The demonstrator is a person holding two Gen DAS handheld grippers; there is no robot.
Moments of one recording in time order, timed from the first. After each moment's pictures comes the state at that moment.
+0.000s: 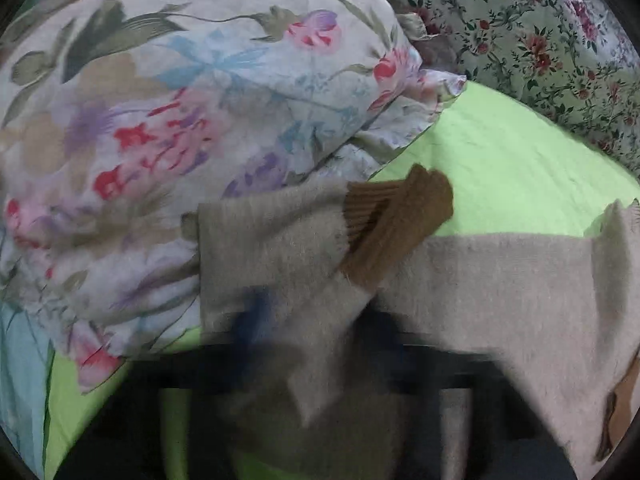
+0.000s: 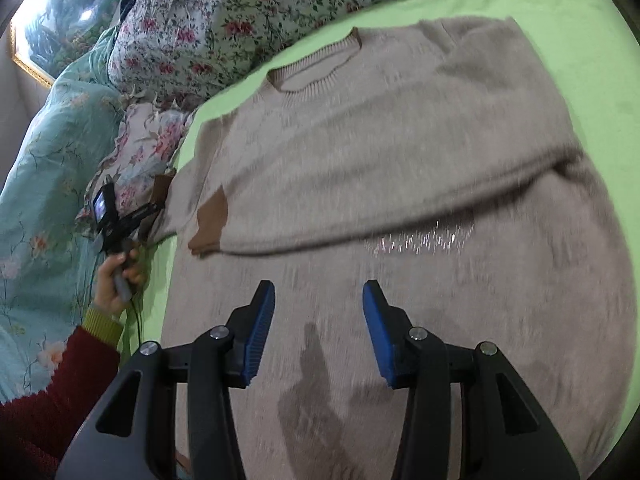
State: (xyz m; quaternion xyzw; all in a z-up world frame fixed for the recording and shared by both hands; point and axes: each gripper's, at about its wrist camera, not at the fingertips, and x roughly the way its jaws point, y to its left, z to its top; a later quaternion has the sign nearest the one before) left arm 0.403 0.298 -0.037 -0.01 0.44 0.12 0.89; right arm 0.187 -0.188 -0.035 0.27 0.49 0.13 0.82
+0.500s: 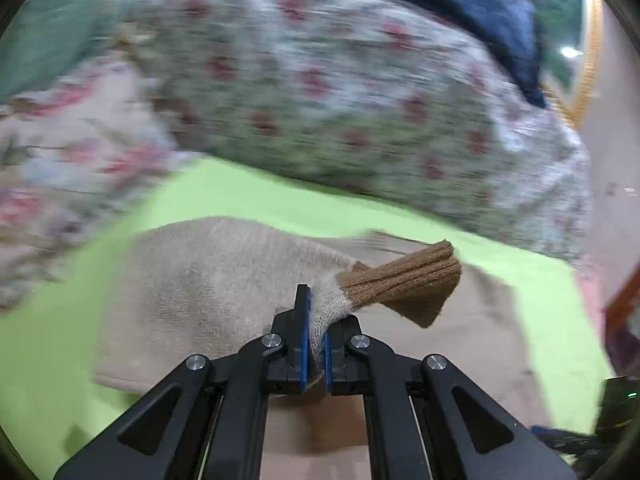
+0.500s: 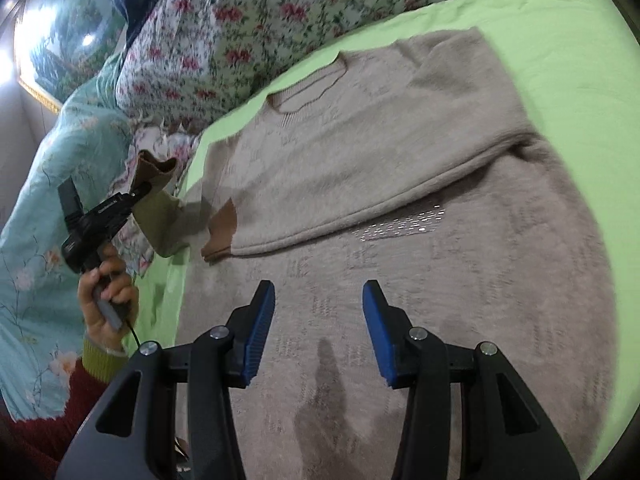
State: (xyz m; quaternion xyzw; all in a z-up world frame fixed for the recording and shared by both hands) left arm 0.313 0.092 0.058 -0.12 0.34 -0.13 0.93; right arm 0.148 -0.215 -0.018 0.31 0.44 0.10 0.84
